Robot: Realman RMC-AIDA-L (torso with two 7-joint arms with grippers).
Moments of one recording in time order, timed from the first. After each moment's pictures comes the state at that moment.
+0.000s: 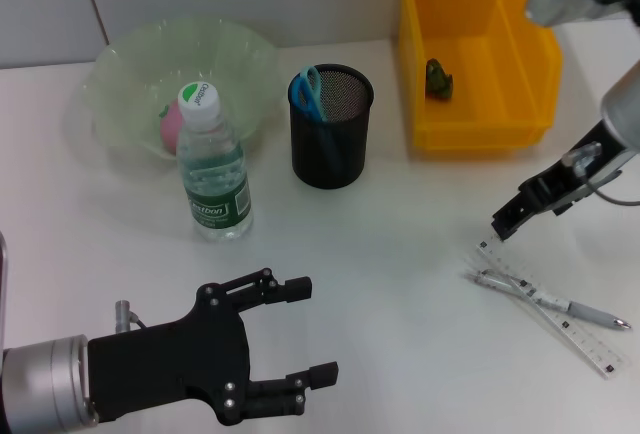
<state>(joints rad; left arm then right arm) -0.32 -2.05 1.50 0.52 1.24 1.58 -0.89 0.70 2.08 -1.16 -1.31 -2.79 -1.73 2.82</state>
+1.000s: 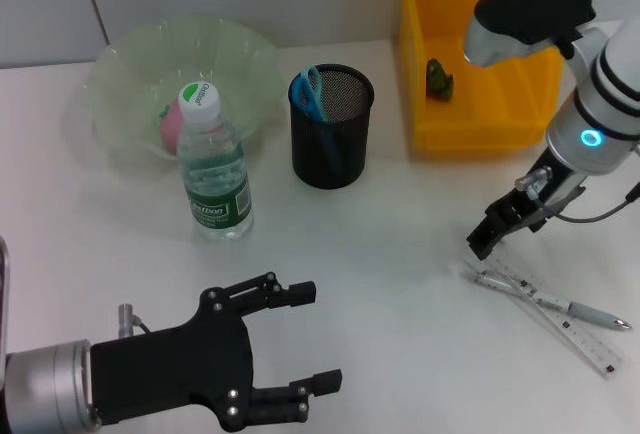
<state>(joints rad) -0.32 -2.05 1.51 0.52 1.24 1.58 -0.86 0.77 2.08 -1.30 -1.11 -2.82 -1.60 2.90</state>
